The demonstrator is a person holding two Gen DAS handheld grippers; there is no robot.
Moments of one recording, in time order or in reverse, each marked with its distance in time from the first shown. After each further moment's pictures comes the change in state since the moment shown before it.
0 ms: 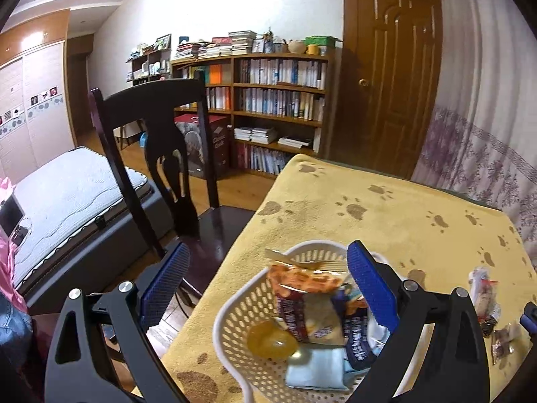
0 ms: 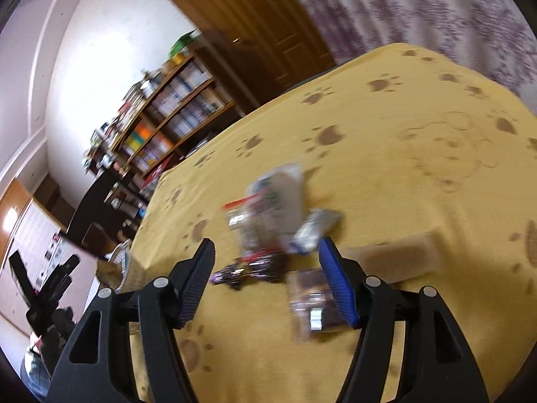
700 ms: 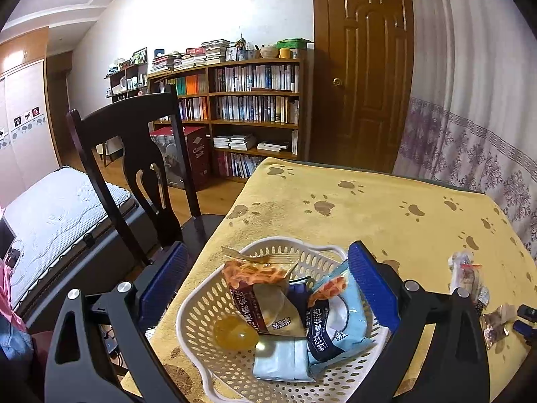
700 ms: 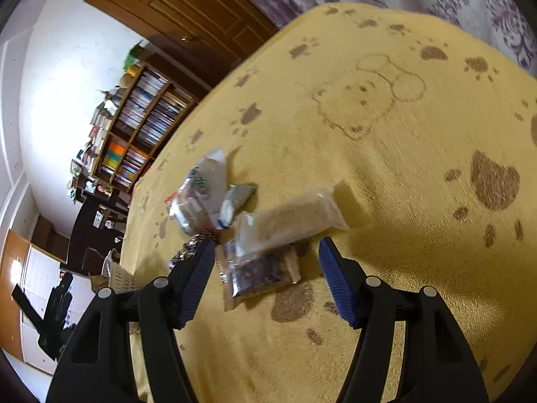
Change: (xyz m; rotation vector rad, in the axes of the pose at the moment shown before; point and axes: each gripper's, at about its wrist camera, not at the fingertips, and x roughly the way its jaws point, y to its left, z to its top) left arm -0.017 -0.034 -0.004 0.080 -0.023 -0.060; right arm -0.010 -0.070 -0.014 0.223 0.096 -0.050
